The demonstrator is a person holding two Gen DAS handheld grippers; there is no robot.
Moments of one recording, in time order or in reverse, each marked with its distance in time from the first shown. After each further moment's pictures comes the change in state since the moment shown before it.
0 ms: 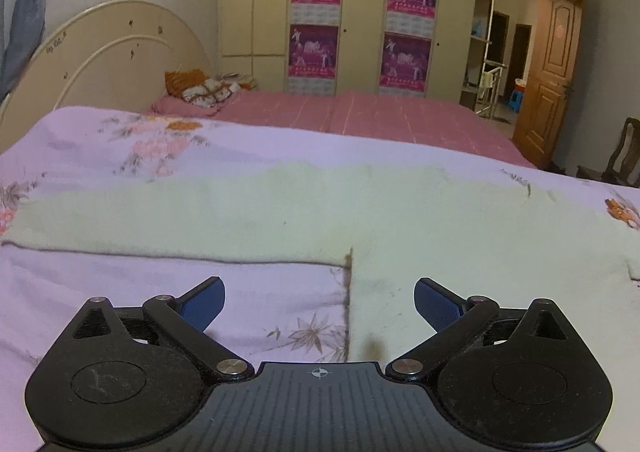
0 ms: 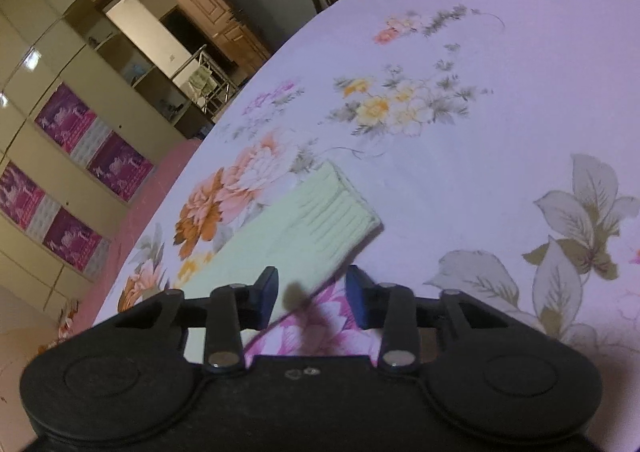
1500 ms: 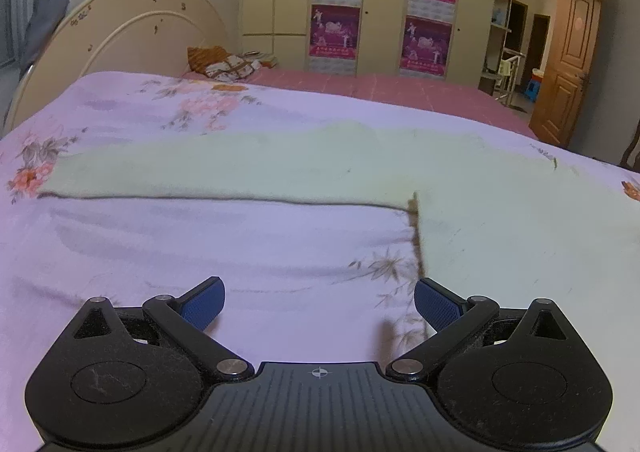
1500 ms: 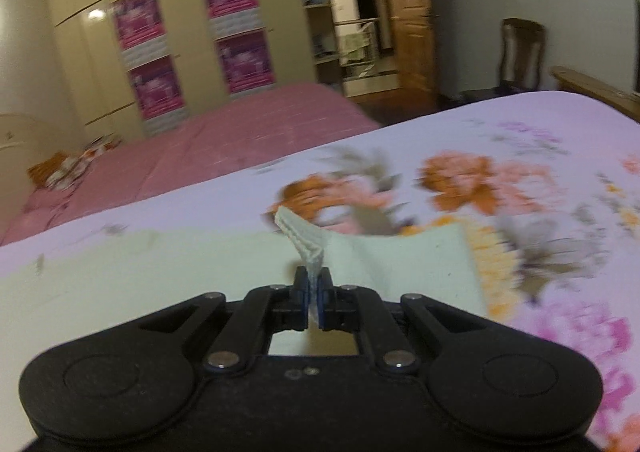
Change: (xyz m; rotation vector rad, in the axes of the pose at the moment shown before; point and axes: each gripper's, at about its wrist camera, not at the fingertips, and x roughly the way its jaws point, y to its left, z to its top) left arm -0.024 0.046 -0.034 -0.024 0.055 0.042; right arm 0.004 0.212 -0.121 -0.720 0.070 0.147
